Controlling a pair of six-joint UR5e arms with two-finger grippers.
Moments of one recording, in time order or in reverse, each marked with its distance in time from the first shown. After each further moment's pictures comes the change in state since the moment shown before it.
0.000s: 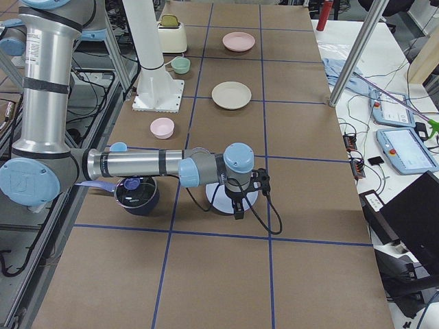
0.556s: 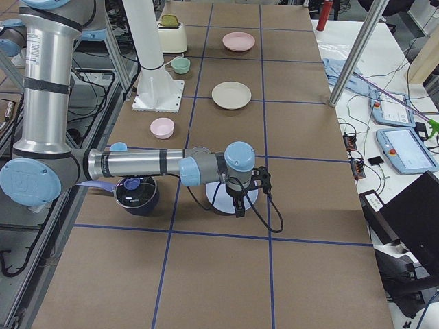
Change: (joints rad) left arm 0.047 0.010 0.008 -0.067 -0.021 -0.004; right arm -0.002 0.013 -0.010 0.001 0.011 0.003
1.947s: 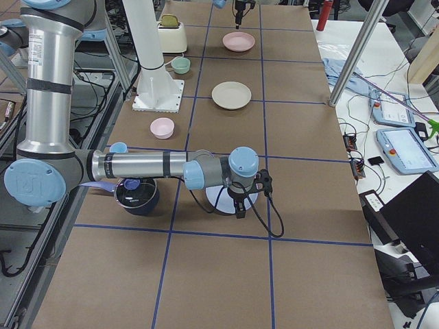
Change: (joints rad) left arm 0.385 -0.053 0.124 -0.014 -0.029 -0.337; right arm -0.013 0.016 -0.039 -0.001 0.036 -0.001
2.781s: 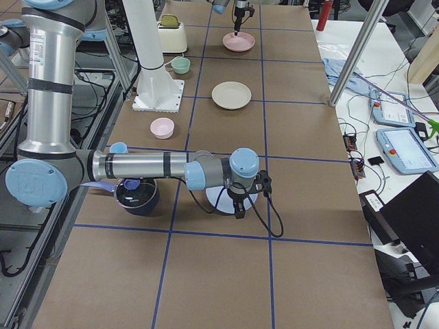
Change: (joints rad) left arm 0.029 -0.037 0.092 -0.053 0.004 -0.007; right arm -0.014 0.001 -0.002 0.001 0.000 0.000
